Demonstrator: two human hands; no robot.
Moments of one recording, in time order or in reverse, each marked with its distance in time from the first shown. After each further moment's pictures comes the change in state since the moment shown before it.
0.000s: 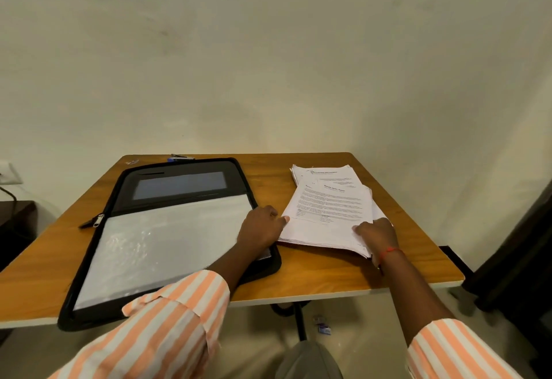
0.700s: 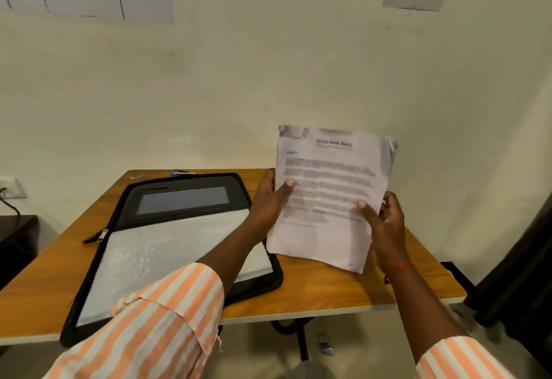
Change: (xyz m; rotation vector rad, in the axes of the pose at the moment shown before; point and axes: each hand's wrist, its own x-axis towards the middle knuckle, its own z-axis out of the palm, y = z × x) left_hand -0.011 0.065 -0.065 -0.974 0.025 0.317; right_hand -0.035 -0.047 -0.014 0.471 -0.105 -0.551
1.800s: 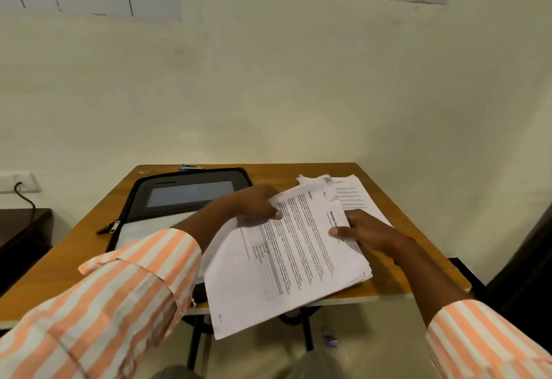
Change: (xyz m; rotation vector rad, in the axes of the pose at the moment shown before) left_hand 0.014 0.023 -0.059 0.955 -0.592 -0.230; right_hand 0.005 -0.009 0.007 -0.518 -0.805 0.289
